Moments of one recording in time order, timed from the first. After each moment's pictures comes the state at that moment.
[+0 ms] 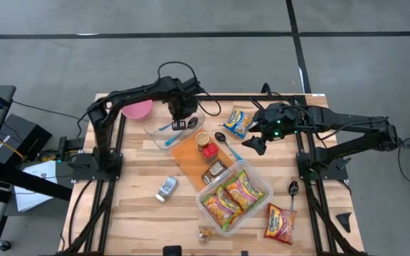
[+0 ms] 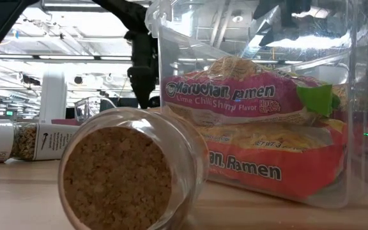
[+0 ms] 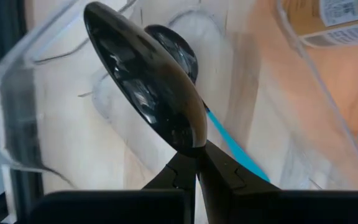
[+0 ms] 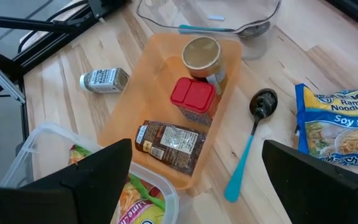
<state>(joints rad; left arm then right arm) 0.54 1.92 1.61 -1.12 -0.02 0.47 -0.11 1.12 1.14 -0.78 0.01 0.47</state>
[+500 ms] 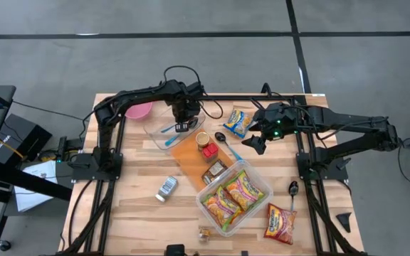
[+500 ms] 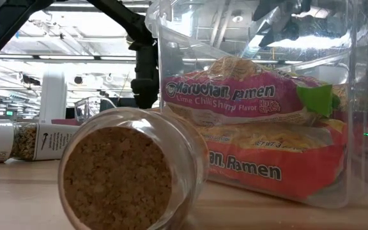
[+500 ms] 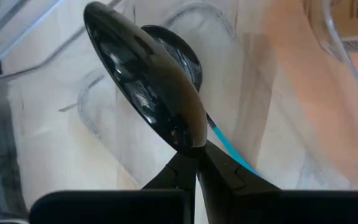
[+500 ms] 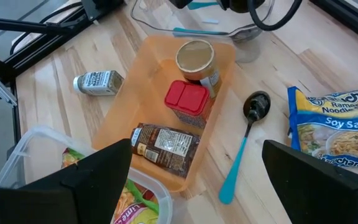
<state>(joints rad) 0.54 2.00 1.60 -1.08 -0.01 0.46 -0.11 1.12 1.14 -0.78 0.03 0.46</state>
